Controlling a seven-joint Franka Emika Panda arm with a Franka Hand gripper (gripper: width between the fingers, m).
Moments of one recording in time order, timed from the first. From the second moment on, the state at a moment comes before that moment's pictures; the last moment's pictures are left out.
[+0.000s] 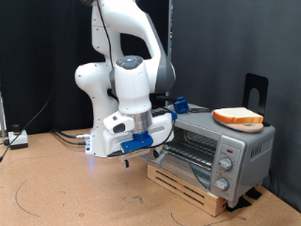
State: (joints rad) arm 0.16 0.00 -0.26 -2.46 0.22 2.41 0.54
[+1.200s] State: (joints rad) arm 0.11 0.20 -0.30 -2.43 0.23 2.52 0.49
